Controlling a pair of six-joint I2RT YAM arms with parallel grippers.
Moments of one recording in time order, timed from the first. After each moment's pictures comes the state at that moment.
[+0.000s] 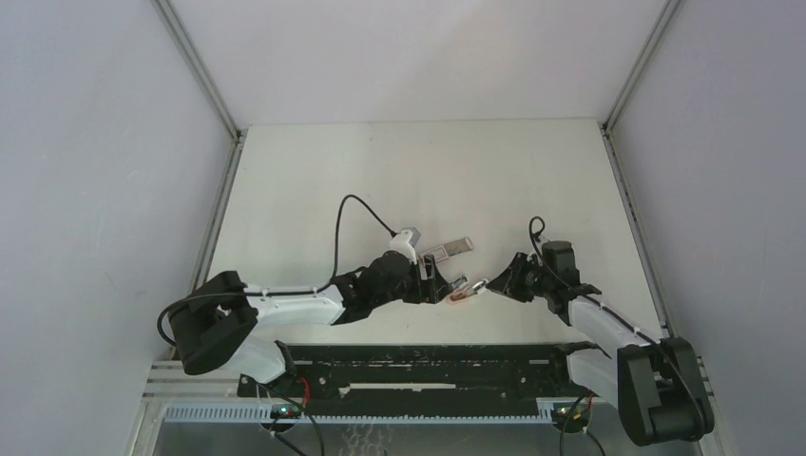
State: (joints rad) left arm -1.03 1.43 0.62 0.27 -0.09 -0.87; right arm 0.15 1.05 0.27 -0.05 -0.48 0.64
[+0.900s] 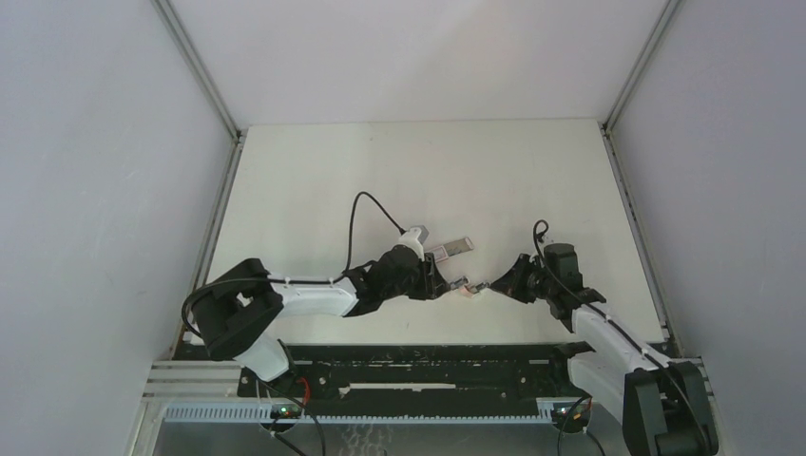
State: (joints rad) left arm -1.00 1.56 0.68 0.30 -0.03 -0.86; right arm 0.17 0.95 0.26 -0.10 -0.44 0.65
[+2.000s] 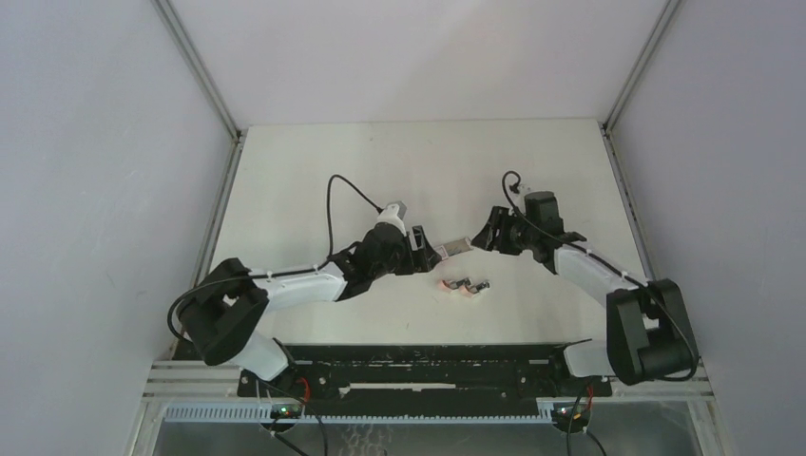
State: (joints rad) left arm -0.86 1.49 0.72 0.21 -0.09 -0.82; right arm 0.21 1.31 0.65 -0.09 -0.41 0.45
